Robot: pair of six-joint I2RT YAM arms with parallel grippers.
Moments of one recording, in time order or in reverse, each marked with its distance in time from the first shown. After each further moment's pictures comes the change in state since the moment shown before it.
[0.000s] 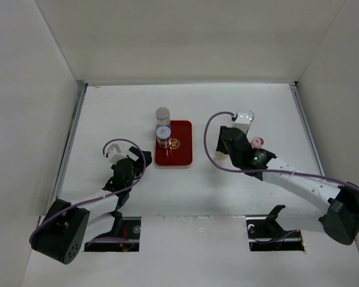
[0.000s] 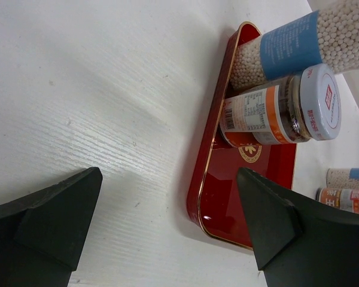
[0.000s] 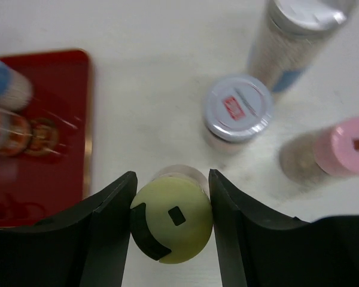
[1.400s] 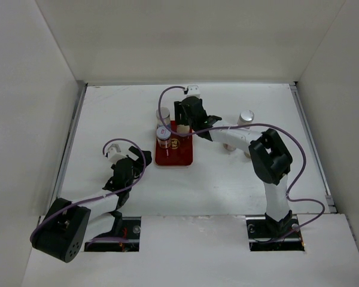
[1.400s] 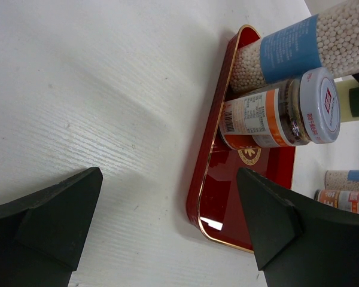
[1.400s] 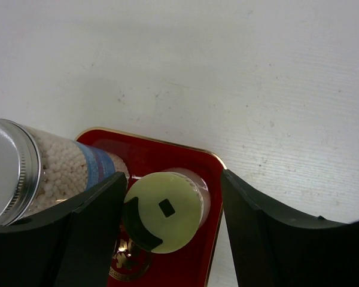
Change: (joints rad) left arm 0.006 0.018 0.000 0.023 0.005 -0.002; right arm -0.051 0.835 0.704 0.251 -0.271 -0.195
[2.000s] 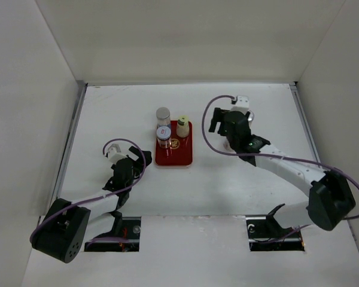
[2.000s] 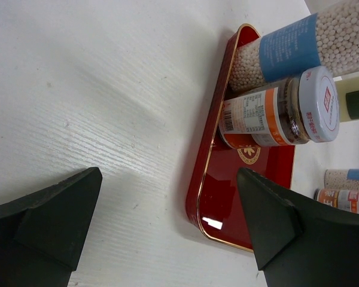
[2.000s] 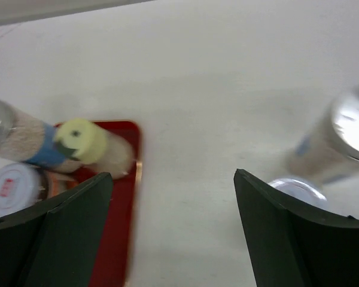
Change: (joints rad) left arm -0.002 -0.005 0.000 -0.005 0.001 0.000; right arm -0.055 -0.599 -0.516 0.032 0.117 0.075
